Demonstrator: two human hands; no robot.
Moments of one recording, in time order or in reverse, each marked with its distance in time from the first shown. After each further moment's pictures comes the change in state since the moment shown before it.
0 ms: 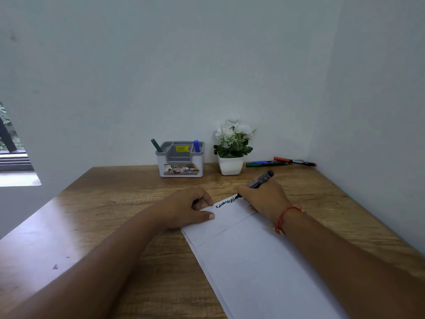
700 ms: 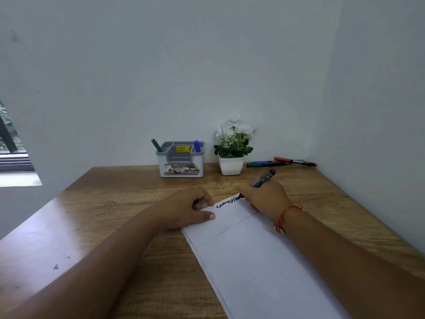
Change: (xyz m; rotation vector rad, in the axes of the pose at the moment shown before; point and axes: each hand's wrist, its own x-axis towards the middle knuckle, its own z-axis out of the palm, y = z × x) left_hand 0.000 -0.001 0.001 -0.028 0.012 0.002; right_hand 0.001 -0.001 -0.001 0.019 -0.002 0.016
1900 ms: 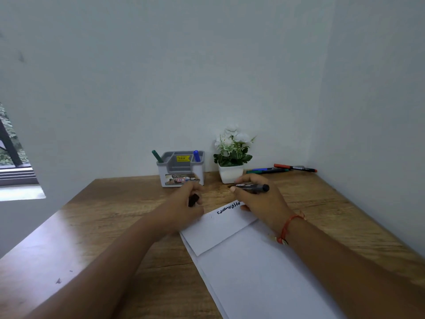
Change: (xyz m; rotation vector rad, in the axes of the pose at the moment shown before) left_hand -0.011 0.018 -0.011 -0.326 0.178 -0.123; right_hand -0.010 -0.007 0.001 0.383 -0.068 -0.202
